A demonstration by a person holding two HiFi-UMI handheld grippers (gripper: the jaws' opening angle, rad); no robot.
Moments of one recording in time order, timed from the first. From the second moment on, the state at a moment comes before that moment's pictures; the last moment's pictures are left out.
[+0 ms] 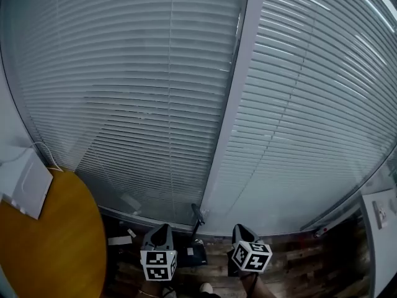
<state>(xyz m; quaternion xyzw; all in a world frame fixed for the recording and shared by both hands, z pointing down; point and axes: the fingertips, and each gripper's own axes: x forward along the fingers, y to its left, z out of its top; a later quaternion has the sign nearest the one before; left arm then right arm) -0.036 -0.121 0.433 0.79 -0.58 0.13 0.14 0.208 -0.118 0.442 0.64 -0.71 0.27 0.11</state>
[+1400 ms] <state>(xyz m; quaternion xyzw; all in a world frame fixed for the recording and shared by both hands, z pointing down) 0.022 -0.070 0.686 0.78 -0.56 0.19 0.22 0.229 -0.038 0.688 0.62 -0.67 0.35 0.19</state>
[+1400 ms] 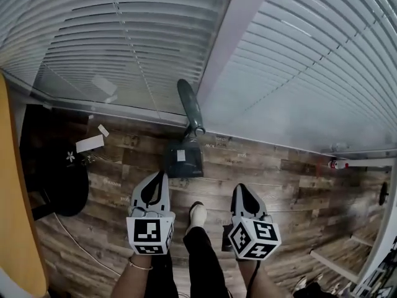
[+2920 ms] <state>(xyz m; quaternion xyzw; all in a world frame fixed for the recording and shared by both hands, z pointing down) 0.072 -0.137 0.670 0.81 -0.52 0.19 0.18 0.255 -0.032 0.683 0.63 -0.65 0.38 0.19</state>
